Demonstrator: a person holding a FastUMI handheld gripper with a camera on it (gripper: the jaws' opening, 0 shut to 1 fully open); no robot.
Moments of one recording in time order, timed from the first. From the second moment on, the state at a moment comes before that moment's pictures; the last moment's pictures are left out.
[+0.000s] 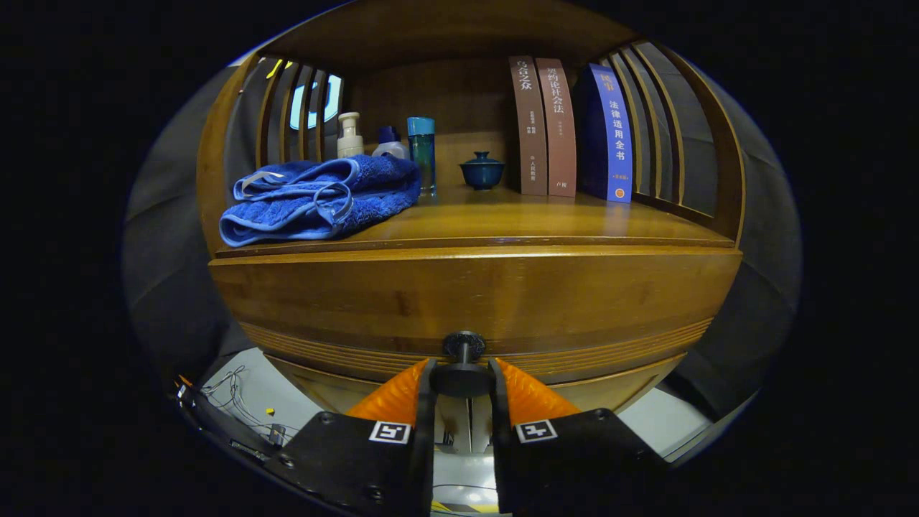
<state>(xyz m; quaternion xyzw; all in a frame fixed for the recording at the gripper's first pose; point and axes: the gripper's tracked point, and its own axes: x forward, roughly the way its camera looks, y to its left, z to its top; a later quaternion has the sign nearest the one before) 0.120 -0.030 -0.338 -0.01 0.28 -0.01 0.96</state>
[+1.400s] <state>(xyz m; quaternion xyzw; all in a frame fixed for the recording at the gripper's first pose) -0.084 -0.015 -0.321 0.03 0.36 -0.01 0.93</state>
